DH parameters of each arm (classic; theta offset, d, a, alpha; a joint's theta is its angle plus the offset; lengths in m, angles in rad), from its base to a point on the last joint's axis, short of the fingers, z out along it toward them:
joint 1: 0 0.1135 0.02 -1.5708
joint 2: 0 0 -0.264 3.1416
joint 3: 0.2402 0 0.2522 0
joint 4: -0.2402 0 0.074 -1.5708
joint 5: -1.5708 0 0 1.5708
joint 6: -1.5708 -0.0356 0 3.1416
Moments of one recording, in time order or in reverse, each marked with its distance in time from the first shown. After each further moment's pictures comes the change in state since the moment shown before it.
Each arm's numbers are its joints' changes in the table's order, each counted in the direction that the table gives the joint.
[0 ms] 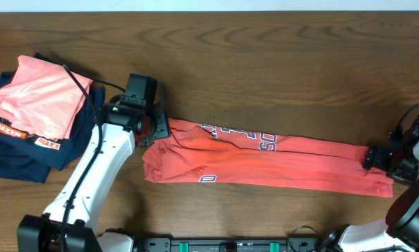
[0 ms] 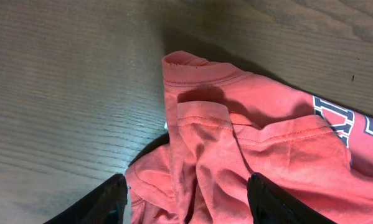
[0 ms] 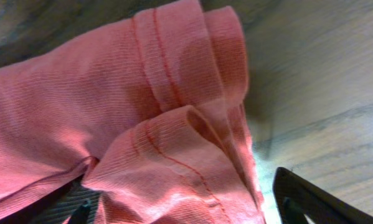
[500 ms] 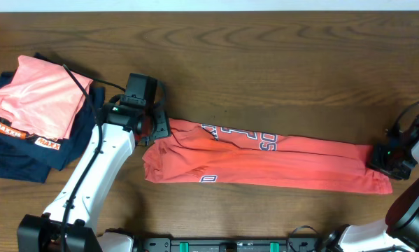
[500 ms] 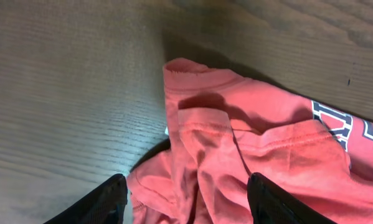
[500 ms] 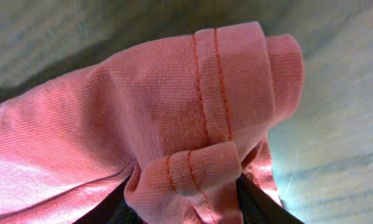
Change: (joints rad) left arm 0.000 0.000 0.000 0.016 0.000 0.000; right arm 0.001 0.000 -0.015 0.065 0.103 0.007
